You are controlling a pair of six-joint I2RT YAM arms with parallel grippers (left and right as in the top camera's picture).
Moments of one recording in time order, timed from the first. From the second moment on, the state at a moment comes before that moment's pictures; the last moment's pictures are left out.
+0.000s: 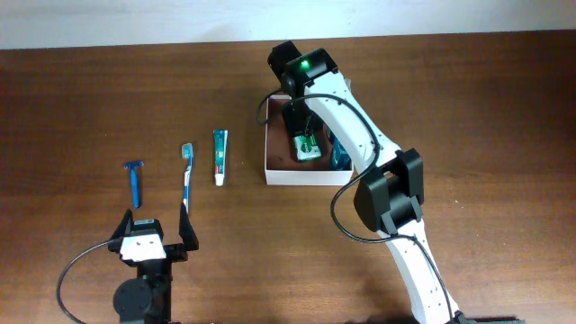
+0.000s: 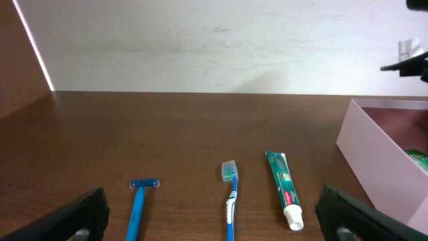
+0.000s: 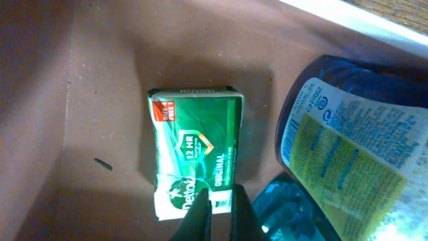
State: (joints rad) left arm 0.07 0.01 0.01 -0.08 -0.01 0.00; right arm 0.48 2.55 2.51 -1.46 0.11 0.24
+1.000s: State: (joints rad) left arm 0.07 0.01 0.01 -0.08 -0.01 0.00; right arm 0.49 2.60 2.51 -1.46 0.12 0.22
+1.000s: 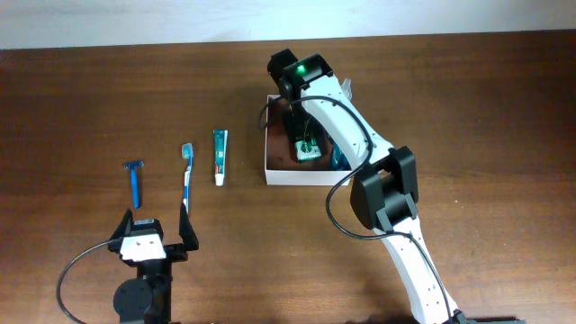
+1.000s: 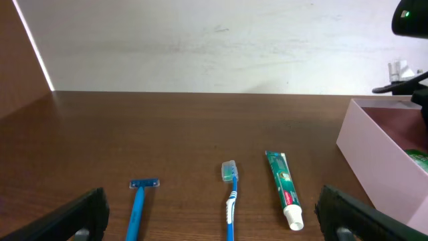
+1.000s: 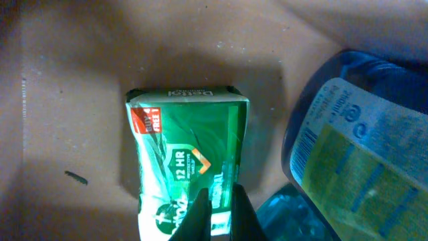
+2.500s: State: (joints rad) left arm 0.07 0.01 0.01 -0.08 -0.01 0.00; right arm 0.49 2.61 2.51 -1.41 -0.11 0.30
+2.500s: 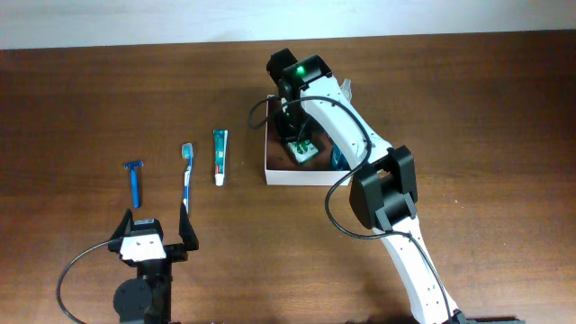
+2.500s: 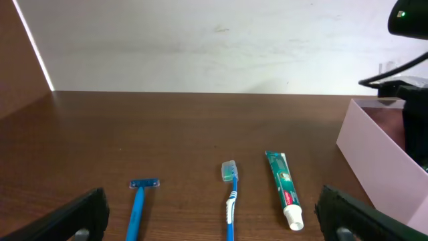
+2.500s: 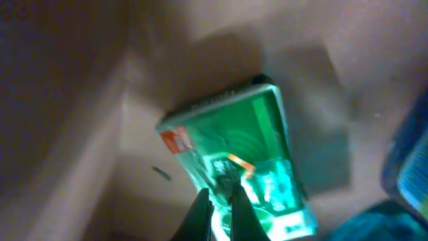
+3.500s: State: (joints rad) left arm 0.07 0.01 0.01 -0.08 -0.01 0.00; right arm 0.49 2.61 2.58 -1.45 0.09 0.10
